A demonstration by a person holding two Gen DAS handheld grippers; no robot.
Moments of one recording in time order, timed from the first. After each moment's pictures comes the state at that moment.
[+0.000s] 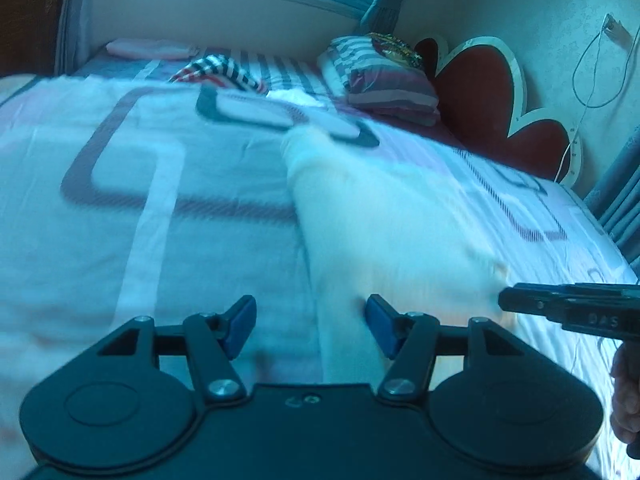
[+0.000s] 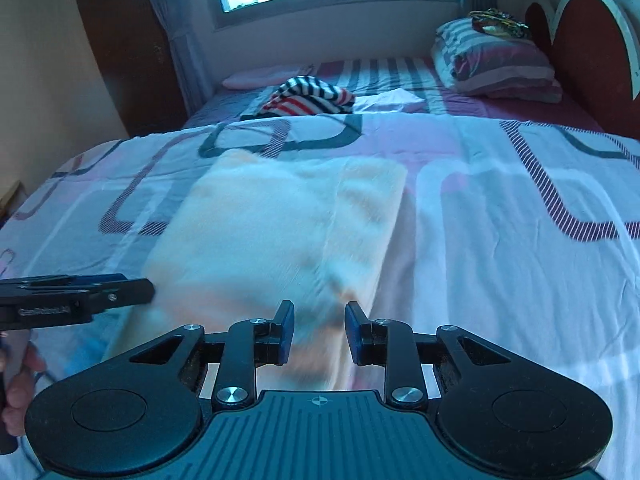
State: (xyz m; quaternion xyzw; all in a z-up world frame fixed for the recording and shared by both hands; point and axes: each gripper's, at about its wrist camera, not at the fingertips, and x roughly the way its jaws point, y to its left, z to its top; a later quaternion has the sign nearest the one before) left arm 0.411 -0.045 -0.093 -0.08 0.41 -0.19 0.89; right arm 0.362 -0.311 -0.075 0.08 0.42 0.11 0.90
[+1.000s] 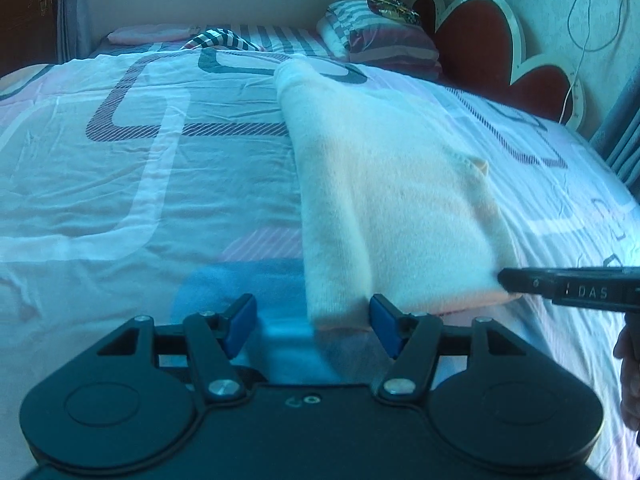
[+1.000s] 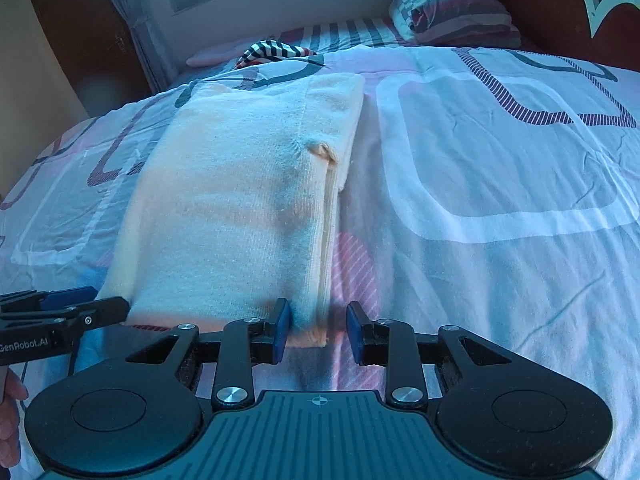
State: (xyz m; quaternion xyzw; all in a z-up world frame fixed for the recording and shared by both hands) left arm 0.348 -0.057 -0.095 -0.01 0.44 -0.17 0.88; right arm 0.307 -0.310 -0.096 0.11 0.46 0.05 0.88
